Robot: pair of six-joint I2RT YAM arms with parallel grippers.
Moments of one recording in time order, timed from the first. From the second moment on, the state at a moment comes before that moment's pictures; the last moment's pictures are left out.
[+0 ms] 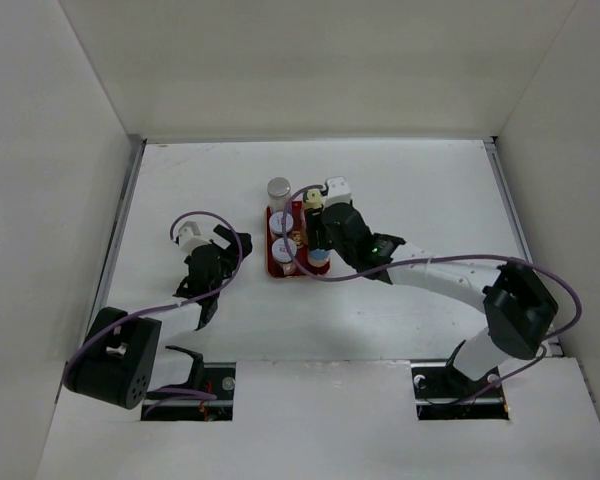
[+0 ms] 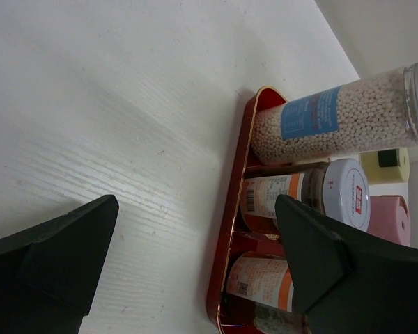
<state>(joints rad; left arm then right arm) -0.29 1.25 0.23 0.66 -0.24 -0.92 0.87 1.53 1.05 0.01 0.44 0.33</state>
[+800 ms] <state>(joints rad) -0.28 1.25 0.23 0.64 -0.27 -0.92 0.87 1.13 0.65 0.30 0.66 0.40</state>
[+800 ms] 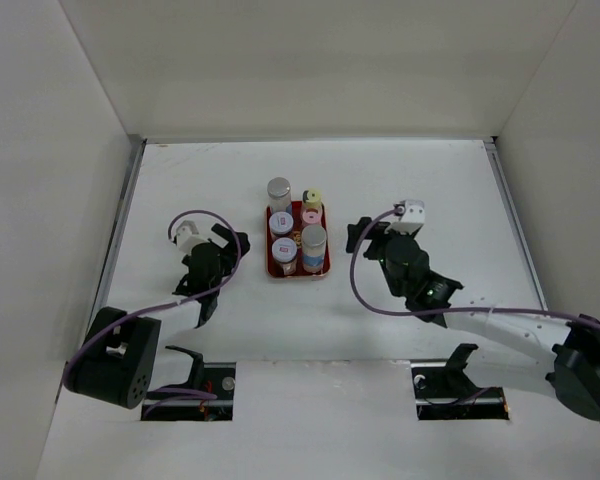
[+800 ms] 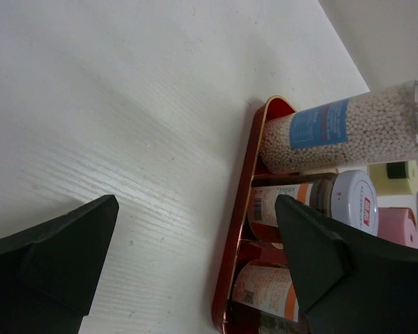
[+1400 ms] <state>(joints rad) -0.27 1.22 0.40 0.26 -0.34 -0.89 0.65 1.08 0.41 0.38 0.59 0.61</state>
